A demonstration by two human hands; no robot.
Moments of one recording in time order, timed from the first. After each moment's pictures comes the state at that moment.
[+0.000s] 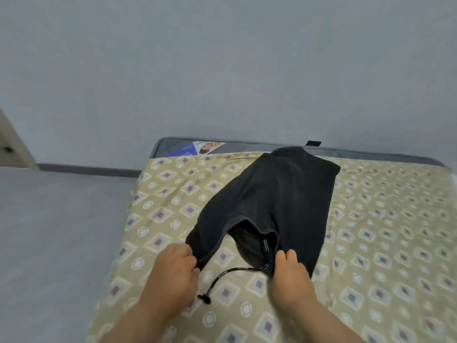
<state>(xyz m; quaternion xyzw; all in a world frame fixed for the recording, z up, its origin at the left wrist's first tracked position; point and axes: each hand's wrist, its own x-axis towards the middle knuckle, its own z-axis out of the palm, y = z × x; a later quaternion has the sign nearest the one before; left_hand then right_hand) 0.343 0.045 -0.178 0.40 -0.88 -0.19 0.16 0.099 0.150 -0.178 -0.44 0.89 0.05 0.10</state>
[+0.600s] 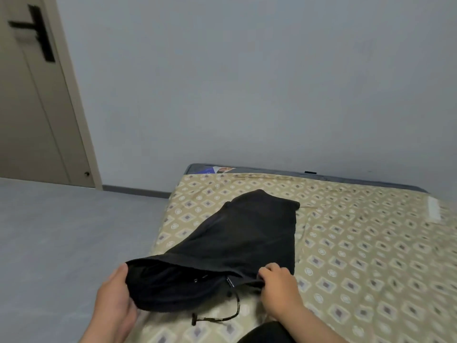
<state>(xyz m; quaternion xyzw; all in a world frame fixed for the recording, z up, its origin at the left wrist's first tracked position) 0.491 0.245 -0.116 0.51 -0.13 -0.63 0.57 0.176 0.330 -0.110 -0.59 0.80 0.00 0.07</state>
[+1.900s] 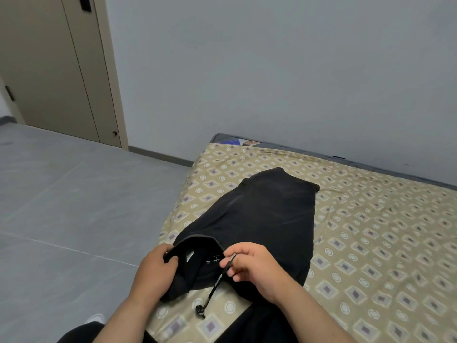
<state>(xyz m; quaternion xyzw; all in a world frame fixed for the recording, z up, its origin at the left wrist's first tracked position) 0.502 0.285 -0.164 0.67 -0.57 -0.37 0.31 0.277 0.334 -0.087 -0.42 0.60 -0.36 0.59</state>
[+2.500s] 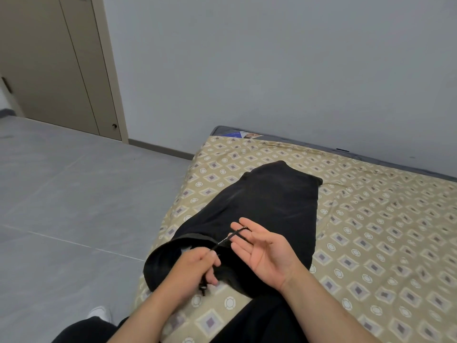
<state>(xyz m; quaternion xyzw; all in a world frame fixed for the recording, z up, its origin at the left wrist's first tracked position) 0.452 0.311 -0.130 0.49 -0.55 -0.61 0.30 0.251 0.315 -0.089 -0.12 0.39 -0.53 0.75</state>
